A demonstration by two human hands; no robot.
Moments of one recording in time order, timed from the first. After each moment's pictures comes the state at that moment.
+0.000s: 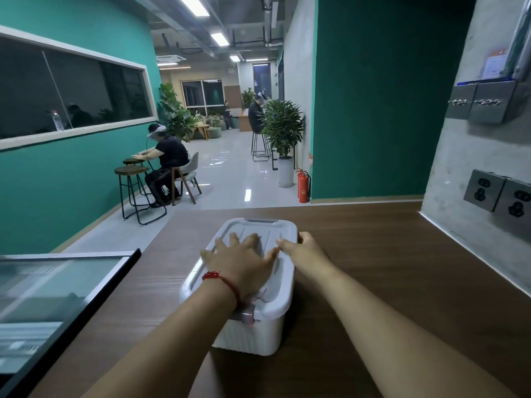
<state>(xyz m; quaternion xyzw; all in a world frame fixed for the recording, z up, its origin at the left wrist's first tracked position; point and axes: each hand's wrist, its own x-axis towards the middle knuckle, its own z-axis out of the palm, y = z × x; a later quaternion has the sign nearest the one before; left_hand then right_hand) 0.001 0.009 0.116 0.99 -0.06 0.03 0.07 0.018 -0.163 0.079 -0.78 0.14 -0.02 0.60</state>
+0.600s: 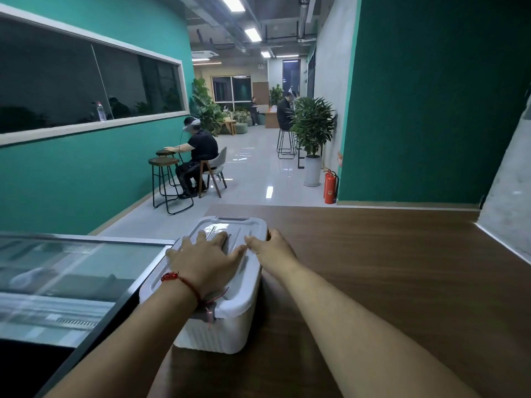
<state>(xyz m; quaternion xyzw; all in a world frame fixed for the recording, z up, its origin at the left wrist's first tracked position) 0.015 0.165 0.116 1.00 0.03 0.05 0.07 0.059 0.001 0.081 -0.80 0.04 0.02 0.60</state>
